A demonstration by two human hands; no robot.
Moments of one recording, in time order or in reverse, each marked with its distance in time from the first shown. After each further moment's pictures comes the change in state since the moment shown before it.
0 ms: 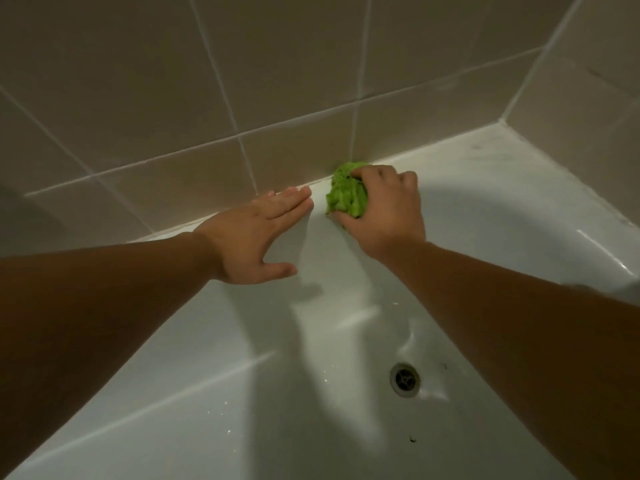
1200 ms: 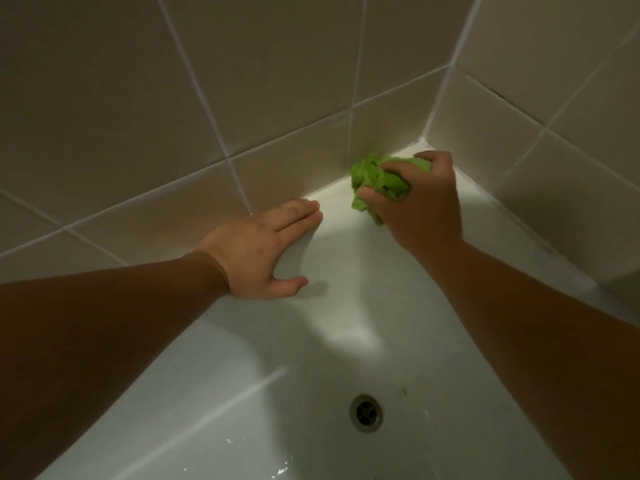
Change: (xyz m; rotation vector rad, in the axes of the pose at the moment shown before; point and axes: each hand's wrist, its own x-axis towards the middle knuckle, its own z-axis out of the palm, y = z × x) left_hand 0.161 0.038 -0.002 -0.041 0.123 0.144; right_hand 0.060 0.160 -0.052 0.168 0.344 0.162
